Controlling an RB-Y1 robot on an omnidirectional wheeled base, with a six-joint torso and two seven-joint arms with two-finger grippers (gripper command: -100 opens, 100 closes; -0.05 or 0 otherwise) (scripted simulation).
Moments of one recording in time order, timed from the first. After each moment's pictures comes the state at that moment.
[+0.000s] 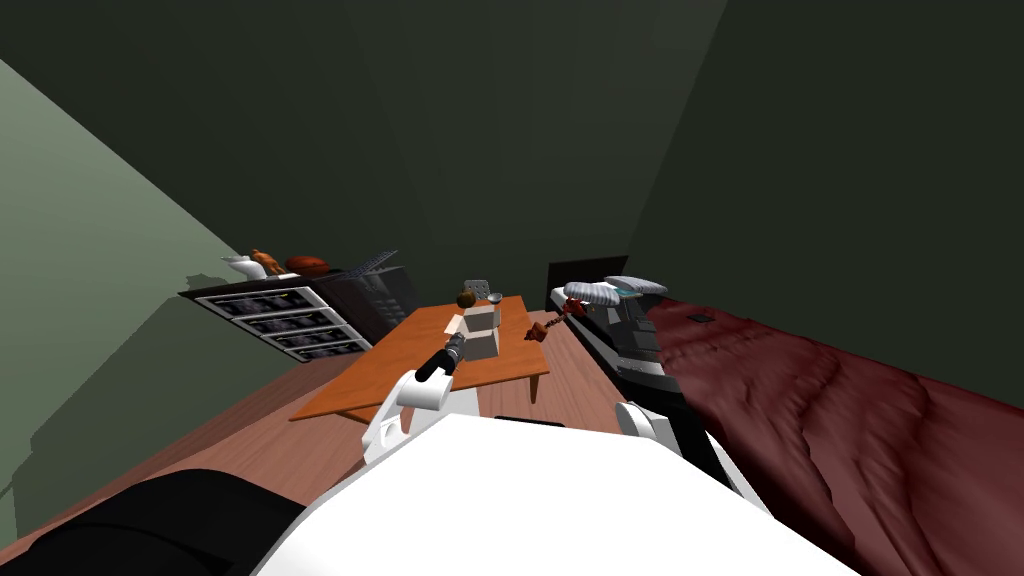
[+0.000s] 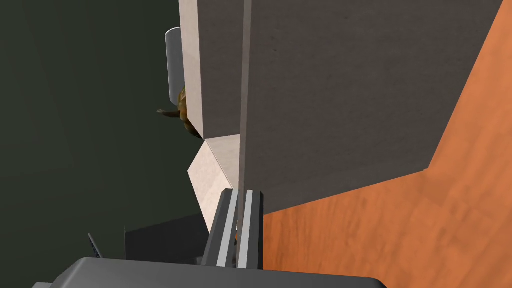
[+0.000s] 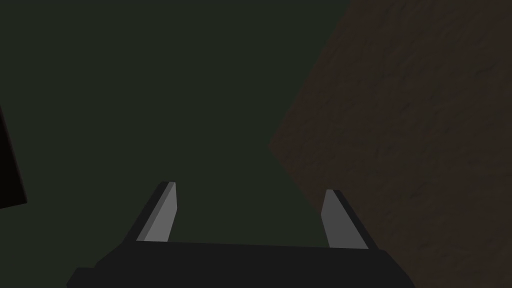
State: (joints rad) left arm 0.37 0.26 0.00 -2.29 -0.04 0.86 0.35; right arm 0.49 -0.03 -0.01 -2.26 -0.02 -0.40 0.05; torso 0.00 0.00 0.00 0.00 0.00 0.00
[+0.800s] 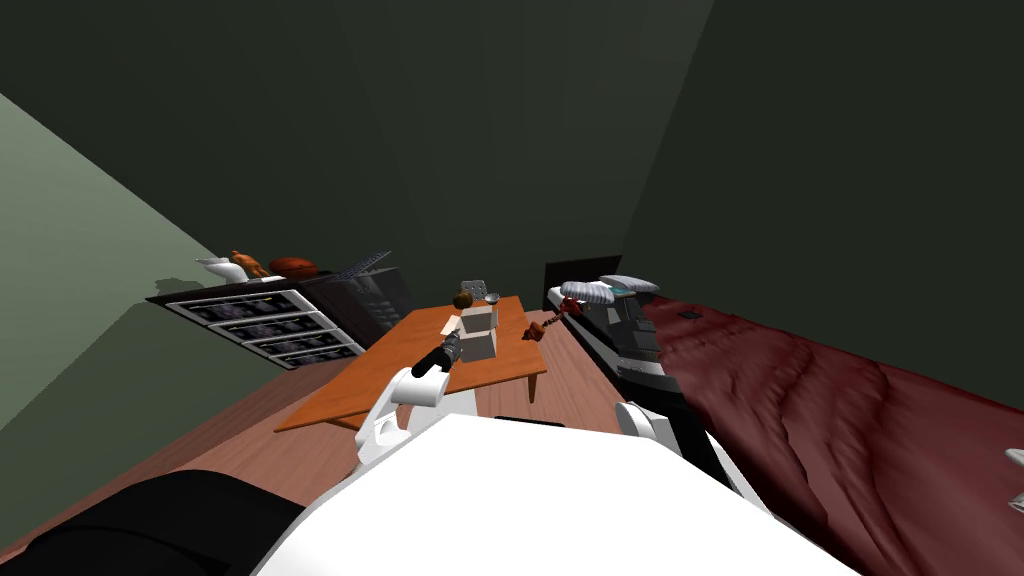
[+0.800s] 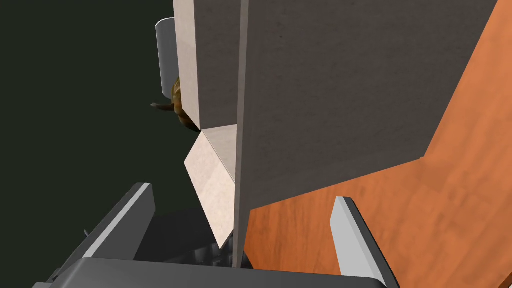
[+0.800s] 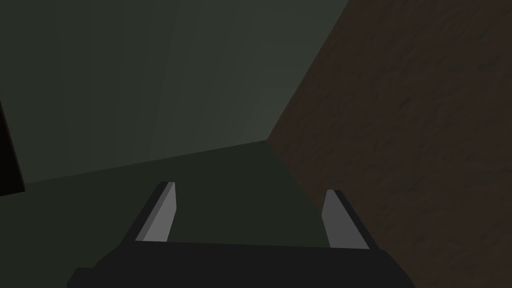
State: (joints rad) left arm 0.36 0.28 0.03 -2.32 -0.04 0.97 0.36; right arm 0.49 -0.03 -0.01 -2.26 -0.02 -0.40 0.05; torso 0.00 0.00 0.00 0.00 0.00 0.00
